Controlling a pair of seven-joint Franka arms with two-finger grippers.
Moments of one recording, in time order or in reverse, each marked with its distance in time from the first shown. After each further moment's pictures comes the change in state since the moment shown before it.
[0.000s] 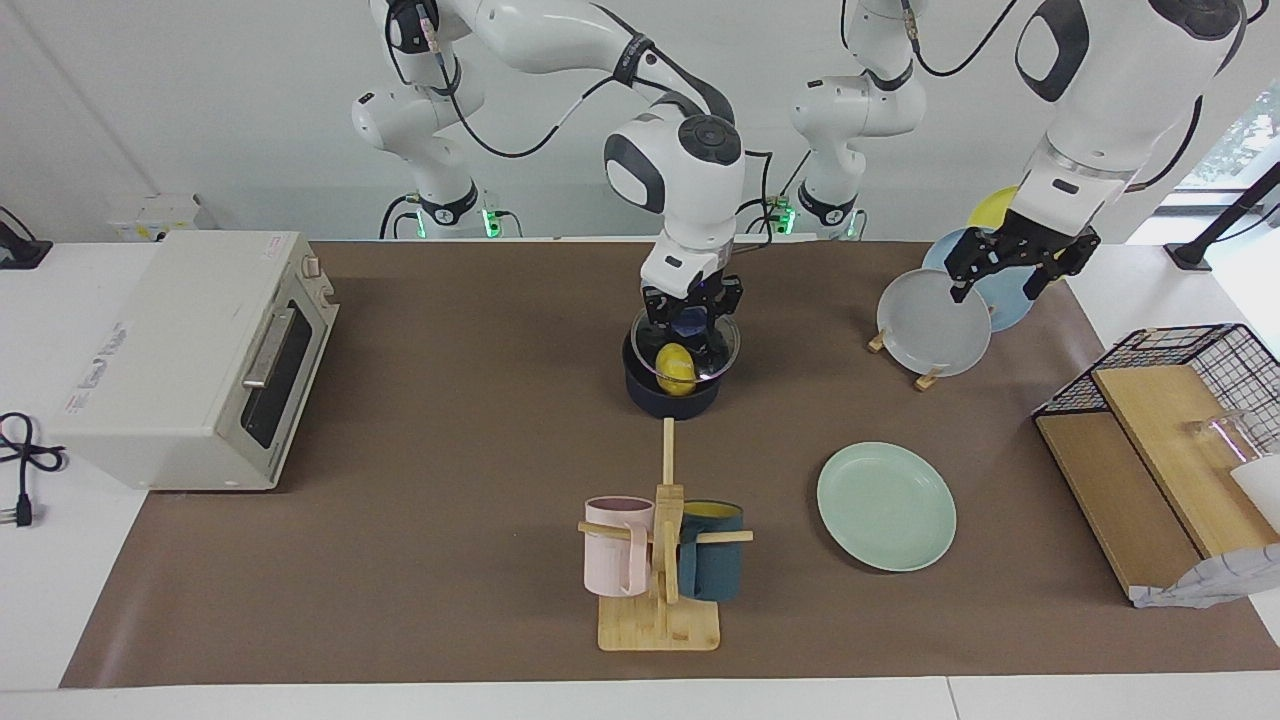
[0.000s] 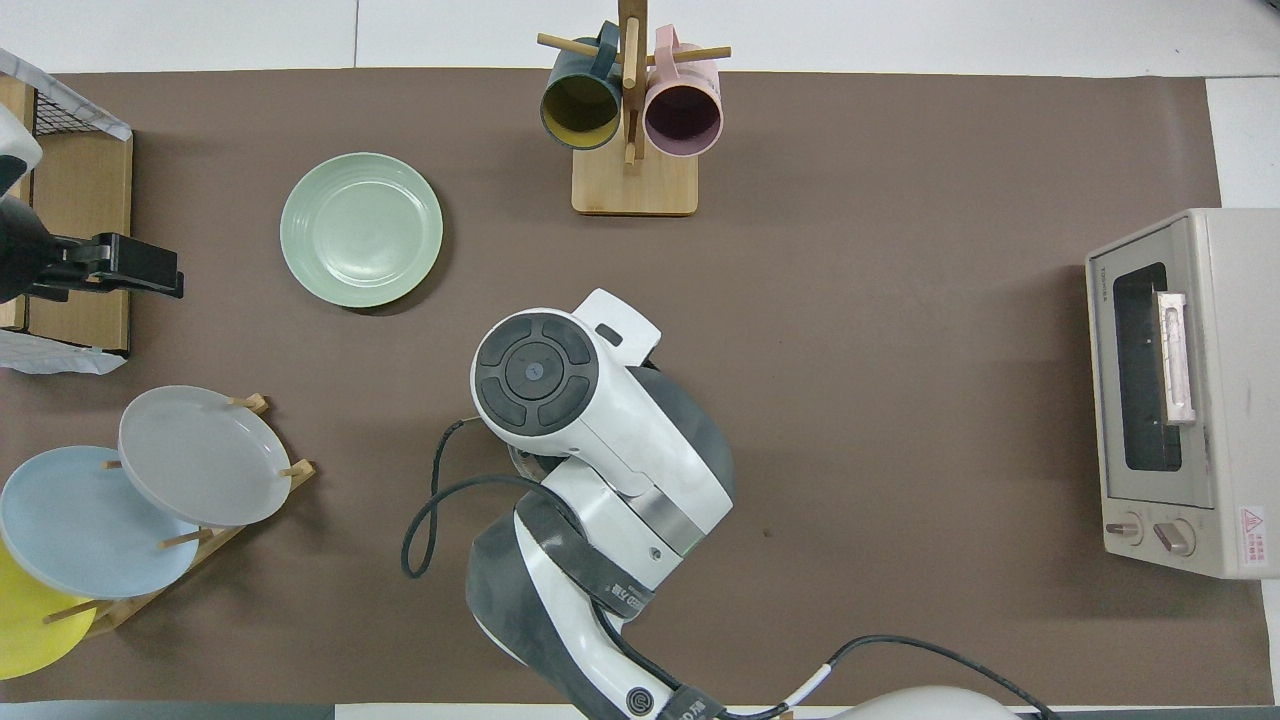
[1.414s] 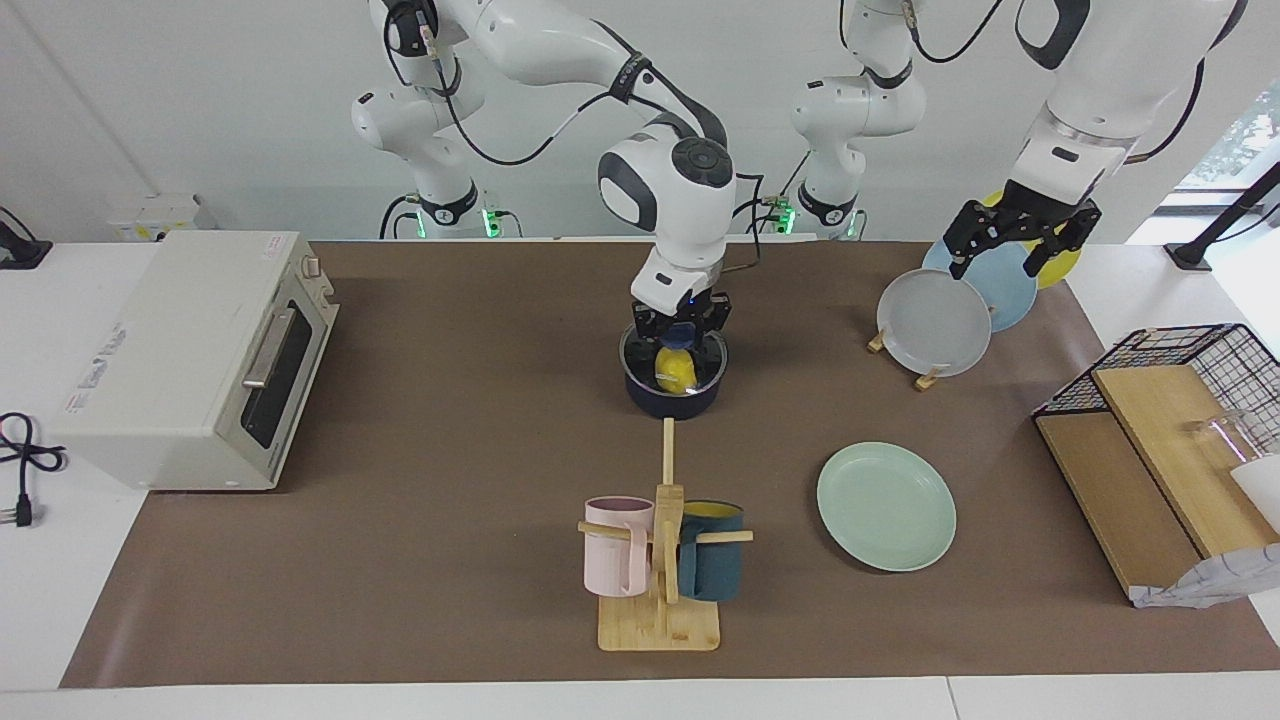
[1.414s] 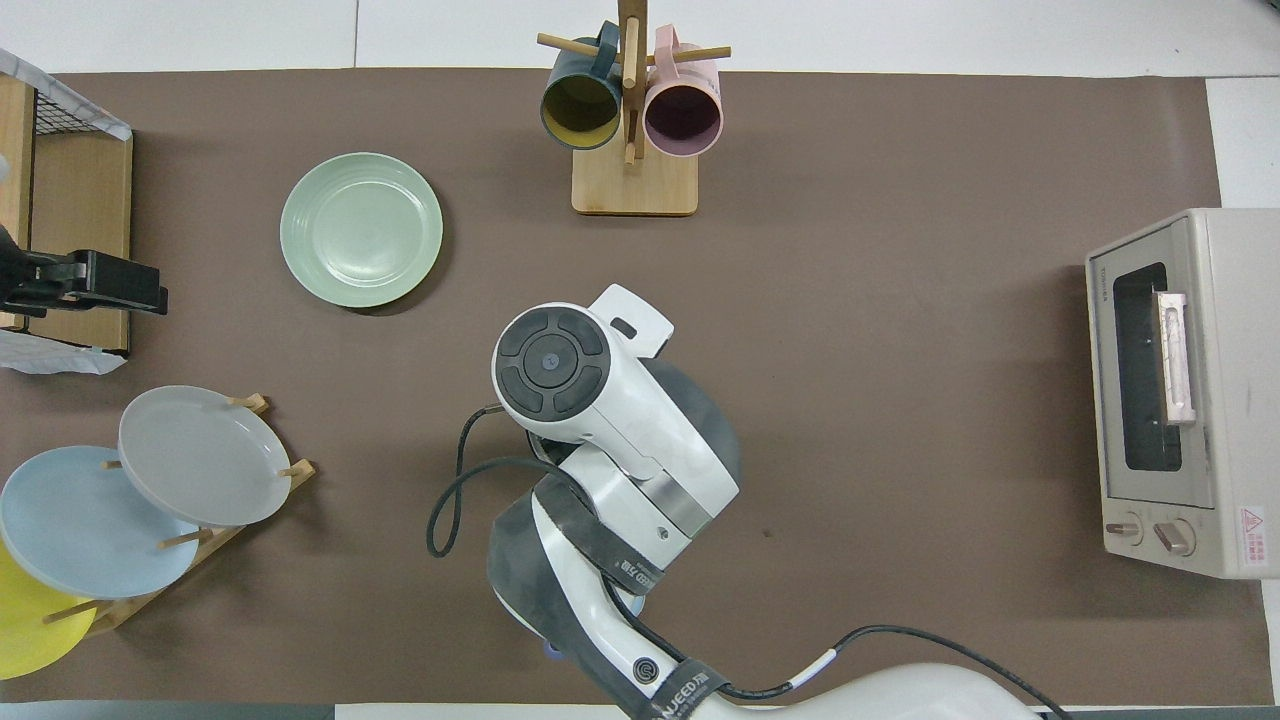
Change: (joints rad) left arm 0.025 -0.031 -0.034 0.005 -0.001 -0.048 0.000; right arm -0.008 0.001 -0.007 -0.033 -0.027 0.029 -0.001
